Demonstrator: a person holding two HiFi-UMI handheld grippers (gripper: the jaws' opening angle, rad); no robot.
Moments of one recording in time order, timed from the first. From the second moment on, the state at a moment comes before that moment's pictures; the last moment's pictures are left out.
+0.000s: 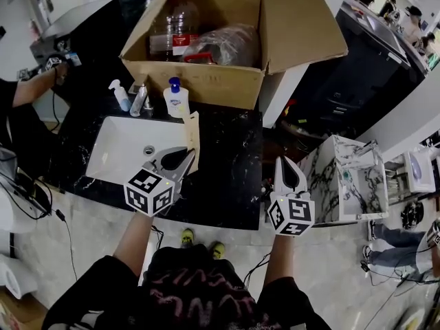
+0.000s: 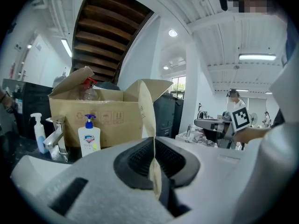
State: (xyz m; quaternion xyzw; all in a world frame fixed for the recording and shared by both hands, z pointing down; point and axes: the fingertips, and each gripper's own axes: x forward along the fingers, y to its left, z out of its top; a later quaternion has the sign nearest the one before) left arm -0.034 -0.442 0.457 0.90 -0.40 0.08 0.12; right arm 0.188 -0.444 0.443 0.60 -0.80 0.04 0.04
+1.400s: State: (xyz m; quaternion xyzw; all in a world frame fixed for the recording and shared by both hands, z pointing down) left arm -0.002 -0.461 0.556 0.89 -0.38 0.15 0.20; right arm 0.195 -0.447 0.473 0.60 -0.79 0.06 0.06
